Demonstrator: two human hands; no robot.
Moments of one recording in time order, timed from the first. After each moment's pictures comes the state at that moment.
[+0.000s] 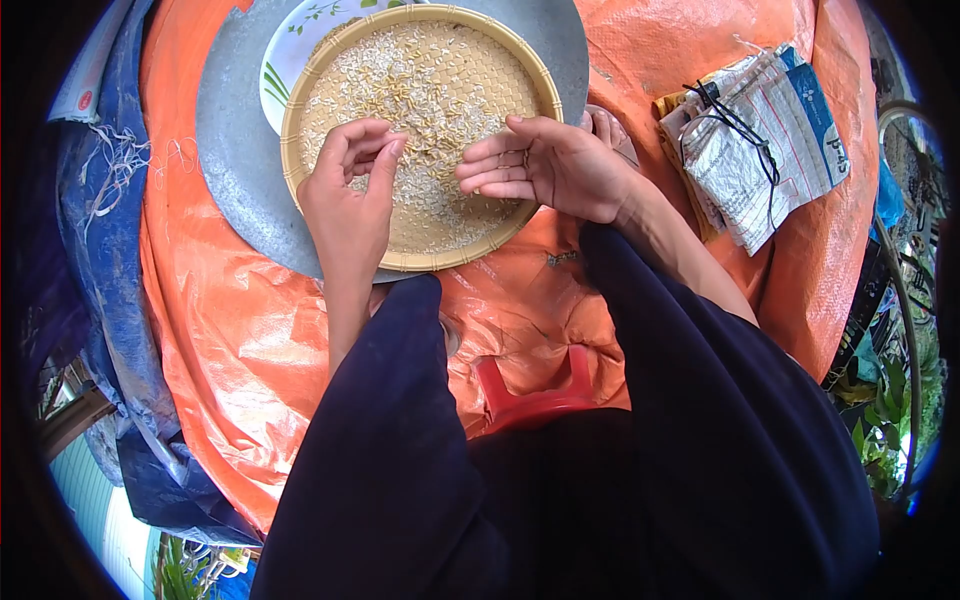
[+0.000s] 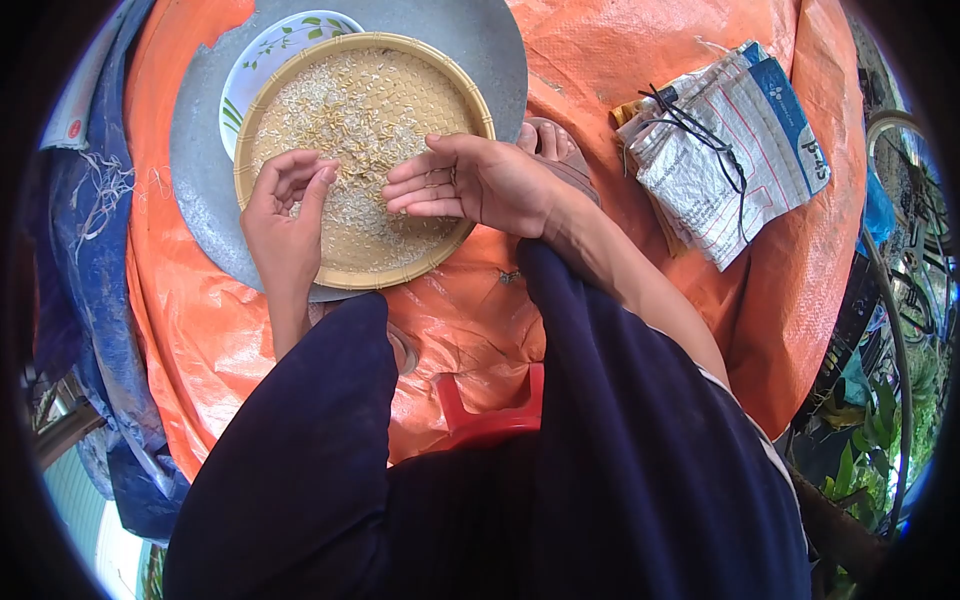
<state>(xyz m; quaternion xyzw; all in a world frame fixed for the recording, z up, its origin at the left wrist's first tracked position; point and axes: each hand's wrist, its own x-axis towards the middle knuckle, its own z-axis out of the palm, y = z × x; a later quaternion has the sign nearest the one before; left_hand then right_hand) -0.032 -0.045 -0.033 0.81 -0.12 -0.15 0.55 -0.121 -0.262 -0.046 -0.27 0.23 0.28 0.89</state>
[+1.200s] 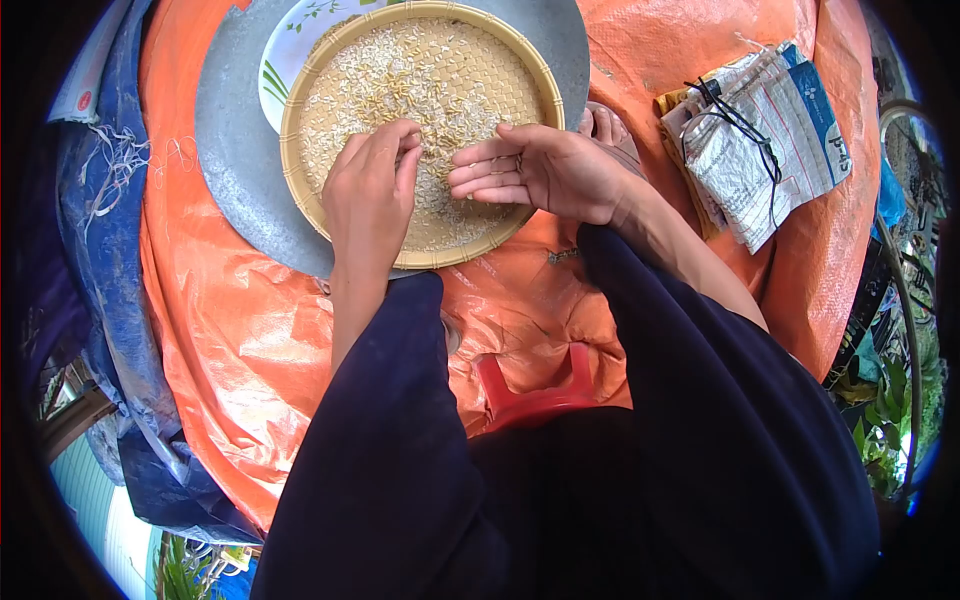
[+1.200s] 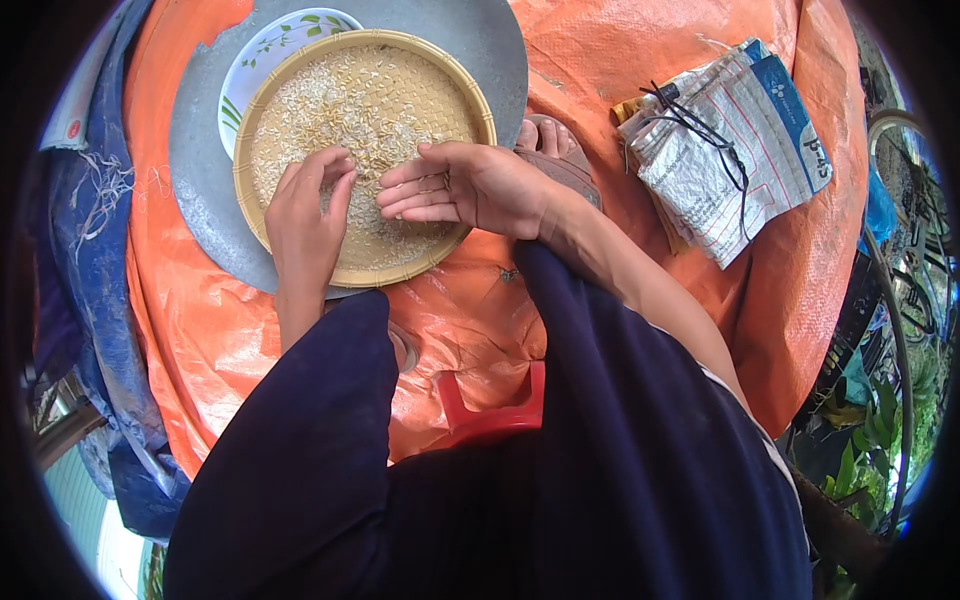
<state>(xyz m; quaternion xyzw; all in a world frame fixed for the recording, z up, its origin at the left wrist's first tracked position) -0.034 -0.047 -0.043 0.89 -0.33 -0.04 0.32 -0.122 -0.256 -0.050 -0.24 0.22 0.31 0.89</state>
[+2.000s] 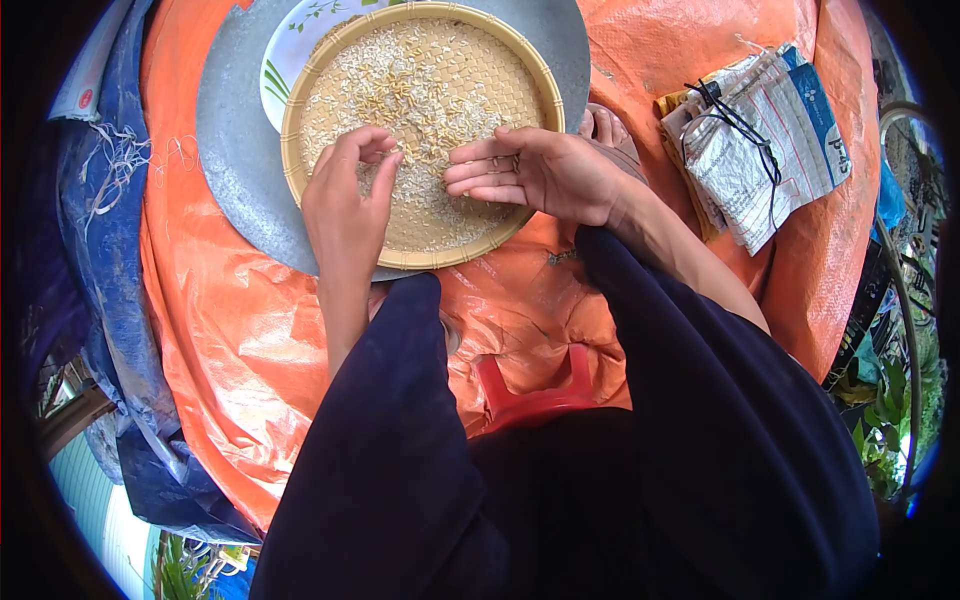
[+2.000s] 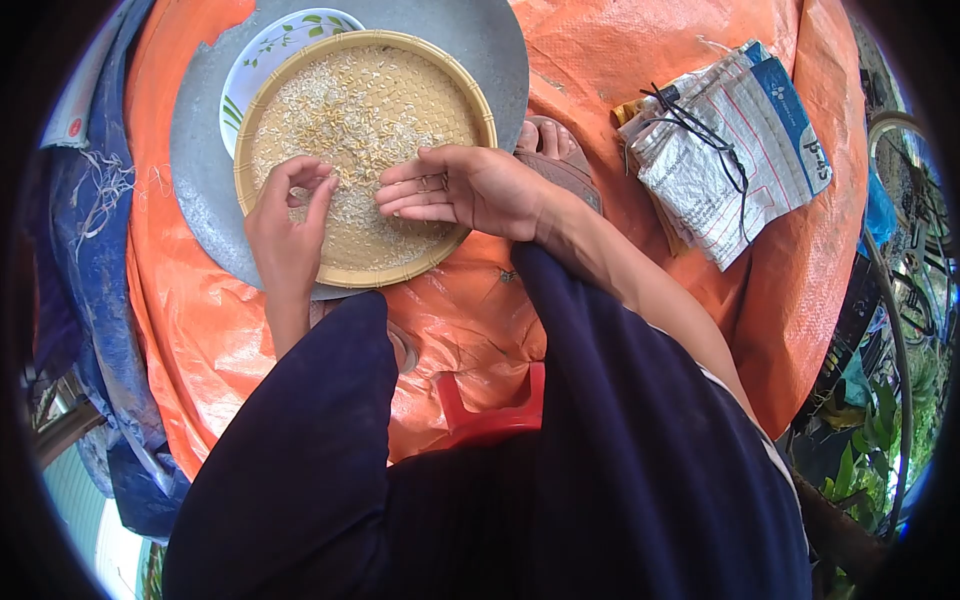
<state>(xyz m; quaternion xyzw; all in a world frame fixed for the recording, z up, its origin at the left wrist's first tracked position) -0.030 -0.033 -0.033 0.90 -0.25 -0.06 0.36 -0.121 -0.252 -0.052 -0.24 0.23 0.30 0.89</state>
